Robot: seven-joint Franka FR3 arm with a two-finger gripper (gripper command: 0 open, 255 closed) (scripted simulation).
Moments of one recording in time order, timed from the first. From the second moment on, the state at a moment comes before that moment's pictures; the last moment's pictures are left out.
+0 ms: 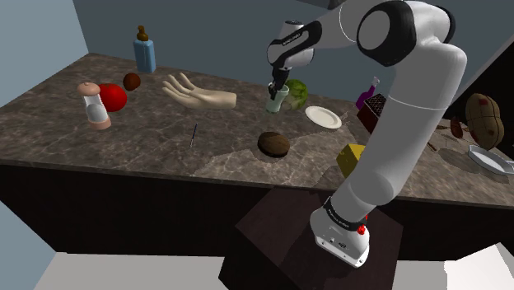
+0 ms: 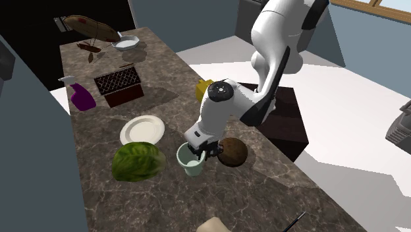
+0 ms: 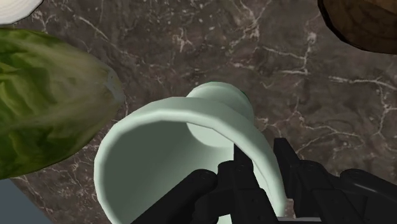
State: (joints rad) arm -0.09 0.24 -0.41 -2.03 -0.03 2.34 -0.56
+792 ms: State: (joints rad) arm -0.08 0.15 -0.42 -1.96 -0.06 2.20 -0.54
